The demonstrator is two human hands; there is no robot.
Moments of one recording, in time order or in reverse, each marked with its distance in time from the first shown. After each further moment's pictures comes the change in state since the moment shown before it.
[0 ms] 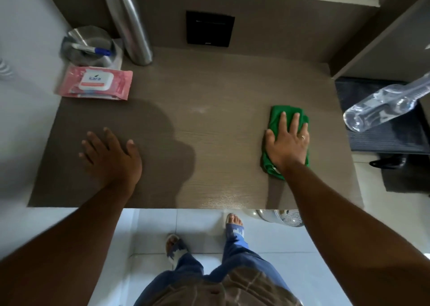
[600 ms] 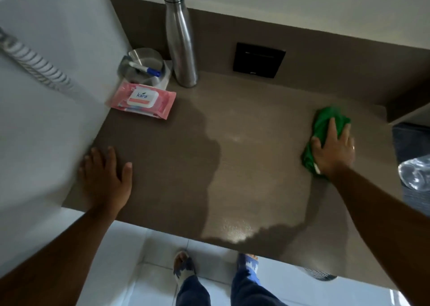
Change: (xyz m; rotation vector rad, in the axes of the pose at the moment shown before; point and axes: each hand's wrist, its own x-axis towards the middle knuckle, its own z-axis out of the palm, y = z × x) left_hand 0.019 -0.077 -0.025 0.051 0.001 -0.020; right_hand 0.115 -0.009 -0.011 0.101 0.039 -0.078
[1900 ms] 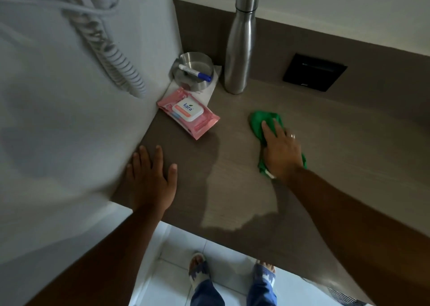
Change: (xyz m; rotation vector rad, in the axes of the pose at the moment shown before) left_hand -0.001 -0.003 0.006 0.013 -0.060 -0.056; right_hand -0.068 -0.209 0.050 -0.166 -0.125 -0.555
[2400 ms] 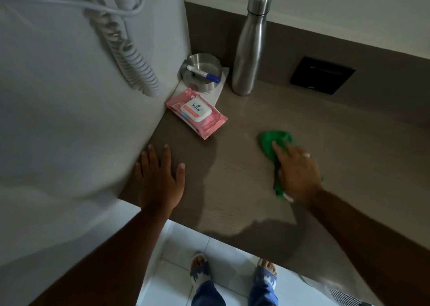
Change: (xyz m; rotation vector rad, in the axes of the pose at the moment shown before) left_hand -0.001 -0.001 0.000 0.012 -0.007 0.011; right_hand -0.050 0.017 -0.003 -0.039 -0.030 -0.156
